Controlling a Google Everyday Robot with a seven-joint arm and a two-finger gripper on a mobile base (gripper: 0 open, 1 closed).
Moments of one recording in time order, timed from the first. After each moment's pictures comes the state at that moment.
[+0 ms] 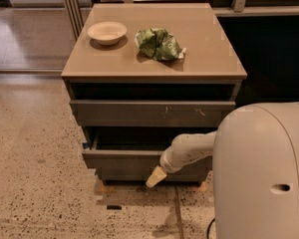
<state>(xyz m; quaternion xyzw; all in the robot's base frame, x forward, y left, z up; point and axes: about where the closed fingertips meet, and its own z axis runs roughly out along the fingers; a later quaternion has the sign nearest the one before) 0.590 -0.049 0.421 -0.46 0.86 0.11 0.20</state>
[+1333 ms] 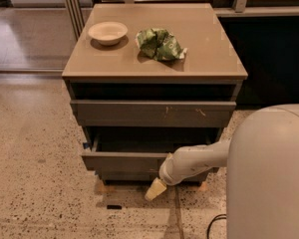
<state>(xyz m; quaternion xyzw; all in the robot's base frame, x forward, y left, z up) 0.533 -0.043 0.427 -0.48 0.85 0.12 0.20</state>
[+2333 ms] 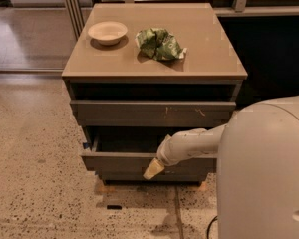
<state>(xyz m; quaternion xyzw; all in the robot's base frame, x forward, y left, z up) 0.601 -0.036 0.478 -0.49 0.83 0.07 0.26</state>
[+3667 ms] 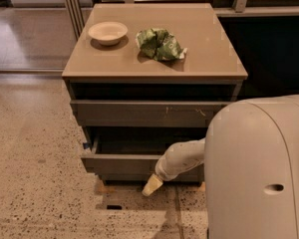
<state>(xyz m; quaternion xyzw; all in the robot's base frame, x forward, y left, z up) 0.559 -0.033 0.414 -0.48 0.85 0.11 0.19</state>
